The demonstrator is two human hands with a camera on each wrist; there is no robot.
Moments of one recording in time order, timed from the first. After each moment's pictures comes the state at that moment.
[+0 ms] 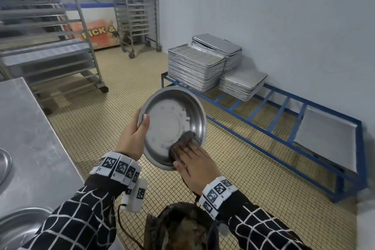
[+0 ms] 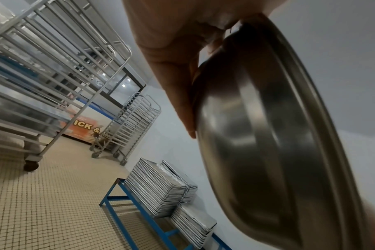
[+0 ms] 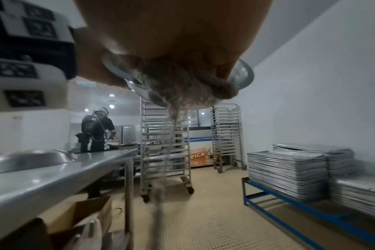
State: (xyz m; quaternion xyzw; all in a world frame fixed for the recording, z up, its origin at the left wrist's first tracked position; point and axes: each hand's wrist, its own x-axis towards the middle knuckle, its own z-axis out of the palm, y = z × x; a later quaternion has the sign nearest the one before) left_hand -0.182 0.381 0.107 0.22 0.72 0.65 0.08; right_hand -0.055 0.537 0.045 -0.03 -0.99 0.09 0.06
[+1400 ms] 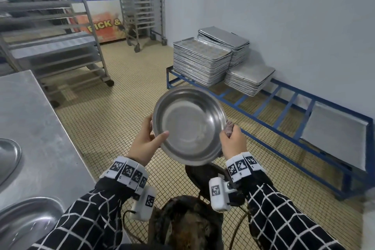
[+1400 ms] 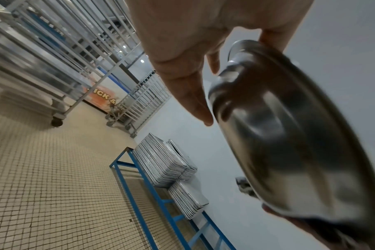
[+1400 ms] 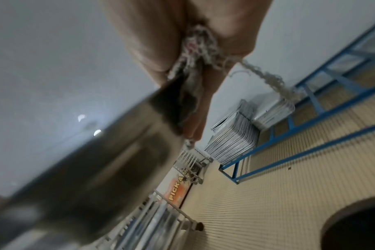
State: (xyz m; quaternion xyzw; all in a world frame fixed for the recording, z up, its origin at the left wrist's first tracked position) left_hand -0.170 0.380 0.080 0.24 0.69 0.66 0.18; right_hand -0.060 0.593 0.079 -0.37 -0.77 0.47 0.23
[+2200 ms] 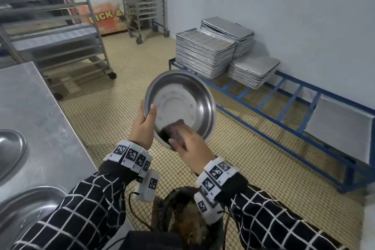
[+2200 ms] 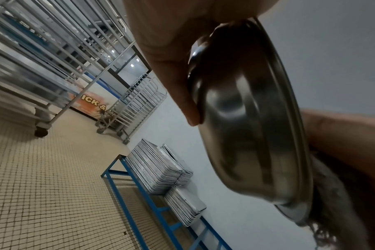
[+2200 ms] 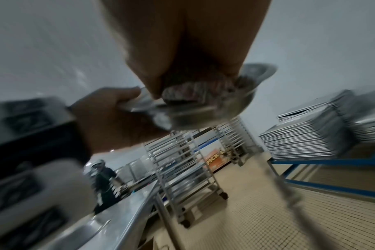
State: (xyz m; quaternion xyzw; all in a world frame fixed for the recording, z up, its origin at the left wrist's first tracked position) left_hand -0.175 0.390 0.089 0.18 0.70 0.69 0.07; right_hand -0.073 0.508 0.074 -0.04 -0.93 0.34 0.10
